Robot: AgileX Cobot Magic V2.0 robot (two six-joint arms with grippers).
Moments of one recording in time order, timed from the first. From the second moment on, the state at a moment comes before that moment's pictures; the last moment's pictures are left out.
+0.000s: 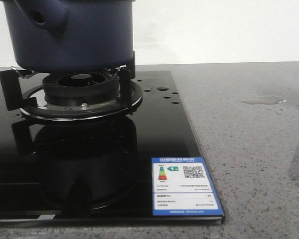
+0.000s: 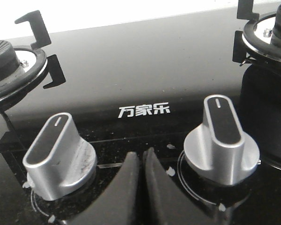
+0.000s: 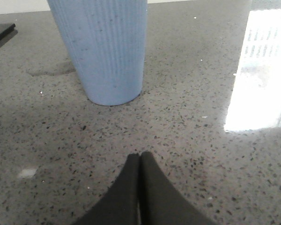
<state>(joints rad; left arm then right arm) 0.05 0.00 0.00 -0.06 0.34 0.18 -0.05 -0.01 0.01 0.04 0.33 0.02</state>
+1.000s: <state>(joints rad) 0.05 0.00 0.00 -0.09 0.33 0.18 -0.05 -0.01 0.01 0.07 0.10 0.04</state>
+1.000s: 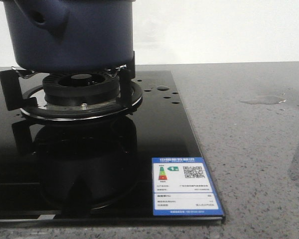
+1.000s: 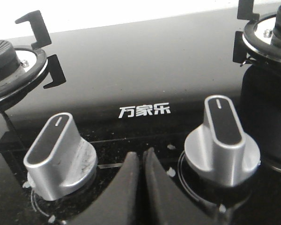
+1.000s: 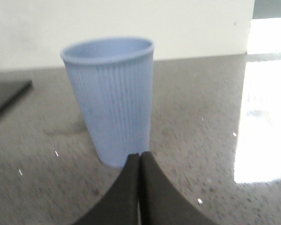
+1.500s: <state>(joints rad) 0.05 0.00 0.00 -1.60 -0.10 0.17 -0.05 -0.01 -0.01 0.46 0.04 0.04</state>
